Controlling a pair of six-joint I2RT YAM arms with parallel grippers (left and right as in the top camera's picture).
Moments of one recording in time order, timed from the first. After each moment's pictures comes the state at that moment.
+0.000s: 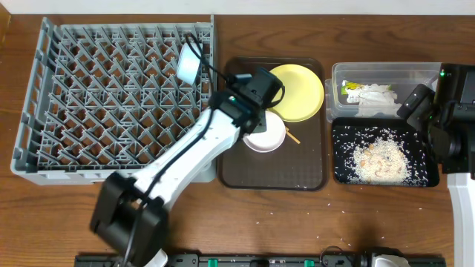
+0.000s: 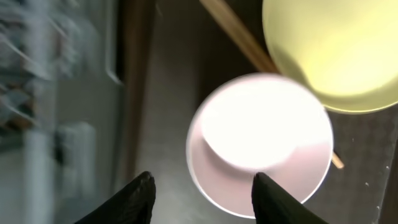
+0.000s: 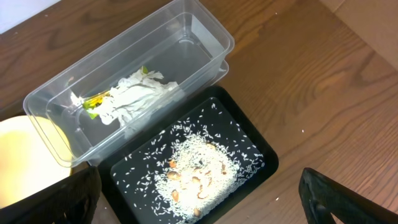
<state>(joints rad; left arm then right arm) -0.65 1.79 1.44 -0.91 -0.19 -0.74 -0.06 1.23 1.44 -1.17 0.40 0.52</state>
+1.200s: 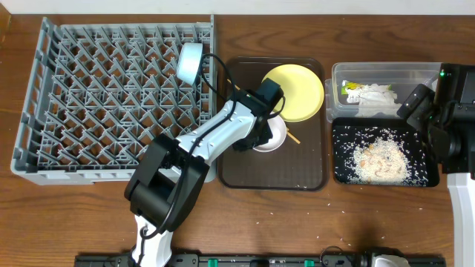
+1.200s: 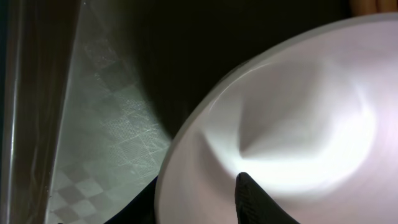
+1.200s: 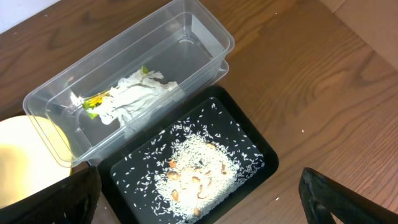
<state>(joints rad) -0.64 2.03 1.44 -0.88 0.00 -0.98 -0.06 1.23 1.44 -1.17 0.40 0.52</state>
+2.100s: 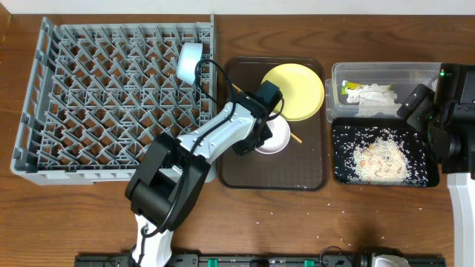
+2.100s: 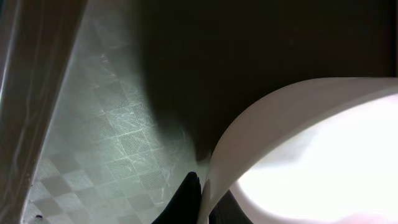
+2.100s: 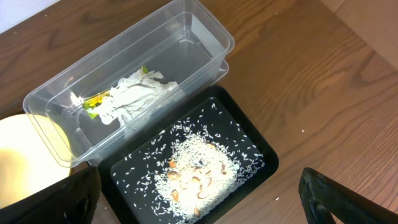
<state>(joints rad) -0.63 2.03 1.42 -0.86 0.01 -1.10 -0.06 1.23 1.44 -1.17 0.40 0.52</state>
